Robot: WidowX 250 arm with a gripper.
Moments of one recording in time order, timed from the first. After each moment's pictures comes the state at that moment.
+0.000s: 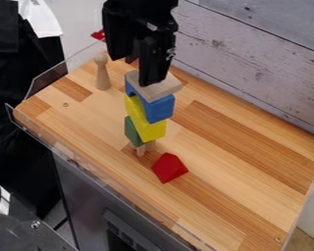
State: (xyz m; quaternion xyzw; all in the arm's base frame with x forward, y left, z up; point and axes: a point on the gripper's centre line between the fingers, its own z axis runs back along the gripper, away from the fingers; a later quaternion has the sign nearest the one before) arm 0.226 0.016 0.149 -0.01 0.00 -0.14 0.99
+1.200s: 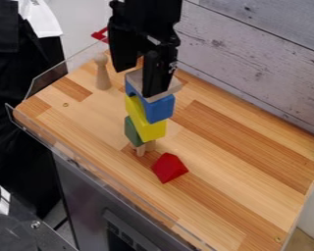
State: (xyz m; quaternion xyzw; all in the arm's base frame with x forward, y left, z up) arm 0.231 0.016 0.129 -0.02 0.02 -0.14 0.99
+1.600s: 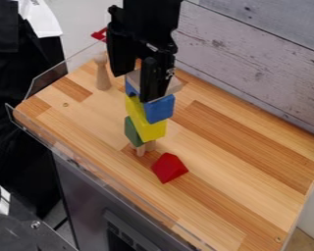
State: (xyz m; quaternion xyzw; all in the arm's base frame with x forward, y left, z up) arm 0.228 0.015 0.127 -0.01 0.02 -0.15 0.99
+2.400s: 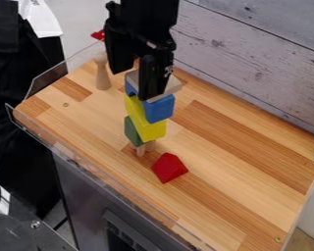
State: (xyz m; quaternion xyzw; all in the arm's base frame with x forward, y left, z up) arm 0.226 0.012 0.130 -0.01 0.01 -0.15 0.99
